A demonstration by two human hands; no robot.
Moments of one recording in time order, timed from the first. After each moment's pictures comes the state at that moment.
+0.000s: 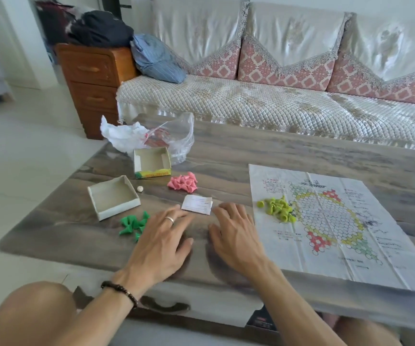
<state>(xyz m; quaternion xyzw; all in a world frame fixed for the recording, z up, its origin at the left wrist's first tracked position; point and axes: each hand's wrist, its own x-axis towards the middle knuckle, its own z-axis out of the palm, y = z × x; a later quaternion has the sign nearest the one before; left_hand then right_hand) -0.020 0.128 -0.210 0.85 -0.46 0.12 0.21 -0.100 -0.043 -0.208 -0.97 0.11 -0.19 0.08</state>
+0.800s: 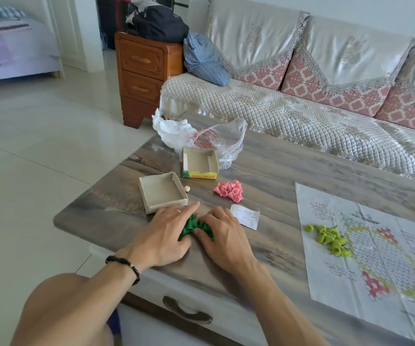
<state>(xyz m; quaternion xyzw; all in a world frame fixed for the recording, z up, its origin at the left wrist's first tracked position) 0.048 0.190 -0.230 0.88 -0.39 -0.02 0.26 -0.016 0.023 -0.229 -0.97 -0.04 -0.16 0.15</state>
